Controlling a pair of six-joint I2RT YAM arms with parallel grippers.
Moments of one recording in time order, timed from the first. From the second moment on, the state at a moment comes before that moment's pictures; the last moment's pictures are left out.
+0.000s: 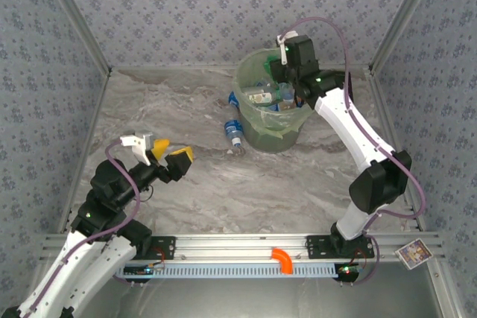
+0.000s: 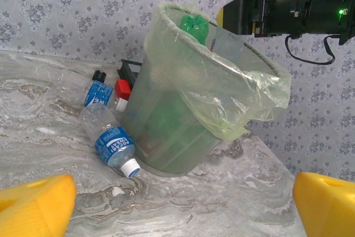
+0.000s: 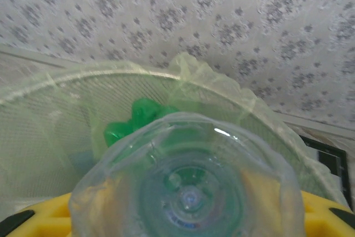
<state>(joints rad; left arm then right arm) -0.55 0.40 0.62 -0.33 0.15 -0.49 0.45 1.67 1.73 -0.59 0.29 -0.01</state>
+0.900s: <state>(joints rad) -0.55 0.40 0.62 -0.34 0.14 -0.49 0.47 1.62 1.79 -0.76 0.34 -0.01</state>
